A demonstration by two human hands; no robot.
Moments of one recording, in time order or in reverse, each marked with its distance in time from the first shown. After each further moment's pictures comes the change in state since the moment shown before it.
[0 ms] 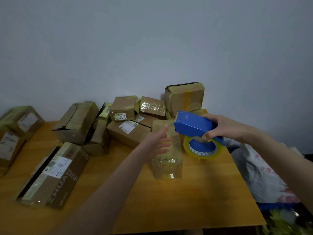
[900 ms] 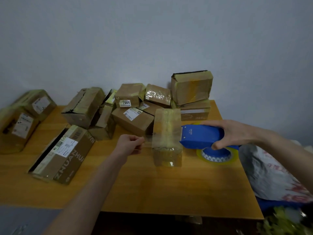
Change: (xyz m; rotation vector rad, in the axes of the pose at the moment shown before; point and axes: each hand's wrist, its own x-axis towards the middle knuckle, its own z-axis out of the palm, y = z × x) left_hand -0.025 -0.059 -0.057 0.194 0.421 0.122; right_hand -0.016 0.027 0.001 -0.358 -0.211 -0.043
